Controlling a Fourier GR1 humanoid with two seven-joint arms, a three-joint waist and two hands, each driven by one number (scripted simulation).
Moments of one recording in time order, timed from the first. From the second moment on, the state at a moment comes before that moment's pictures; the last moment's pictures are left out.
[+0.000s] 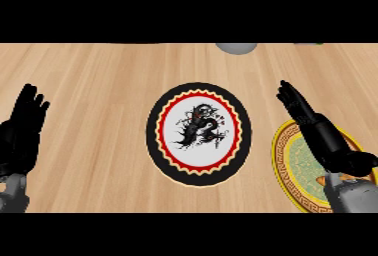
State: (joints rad) left arm -0.09 0.54 -0.11 -1.59 0.40 0.44 0.12; right arm -0.17 -0.36 0.17 -1.59 -0.15 0.08 -0.11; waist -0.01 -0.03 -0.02
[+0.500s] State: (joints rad) left arm -0.08 0.53 -0.17 -1.52 0.38 0.34 0.10; right arm -0.11 -0.65 -0.15 -1.44 -0.21 0.18 -0.19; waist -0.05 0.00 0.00
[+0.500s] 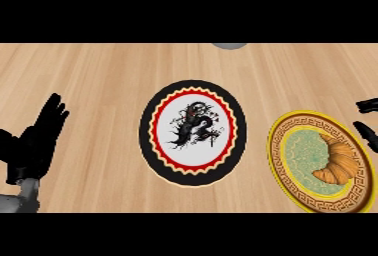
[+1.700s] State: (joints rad) left arm -0.18 0.43 -0.16 -1.37 0.29 0.20 0.11; right arm 0.10 -0.80 -0.21 -1.29 0.08 0.35 -0.45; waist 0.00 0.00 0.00
